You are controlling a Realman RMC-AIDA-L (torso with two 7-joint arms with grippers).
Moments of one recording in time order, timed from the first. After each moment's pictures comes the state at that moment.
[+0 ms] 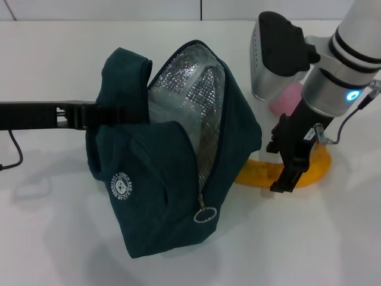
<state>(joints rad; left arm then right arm) -0.41 -2.08 0.76 1.12 1.92 1.82 -2.24 1.06 2.03 -1.54 -0.85 -2.42 -1.56 2.06</state>
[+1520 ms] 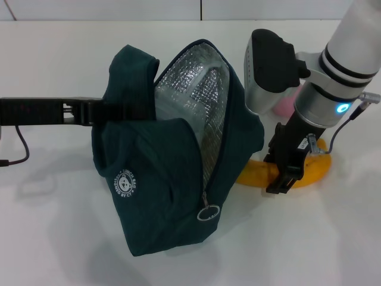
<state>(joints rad) -0.43 -2.08 0.76 1.10 1.92 1.82 -2.24 1.07 2.03 -1.63 -0.75 -2.36 -1.46 2.06</state>
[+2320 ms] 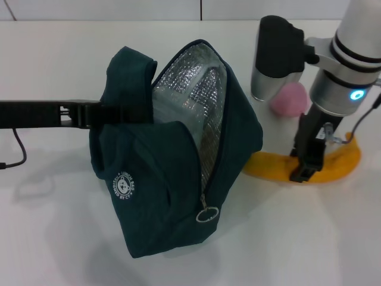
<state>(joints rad) -0.42 -2.08 0.75 1.10 1.92 1.83 -2.23 1.08 2.02 -1.61 -0.85 -2.49 -1.59 2.24</state>
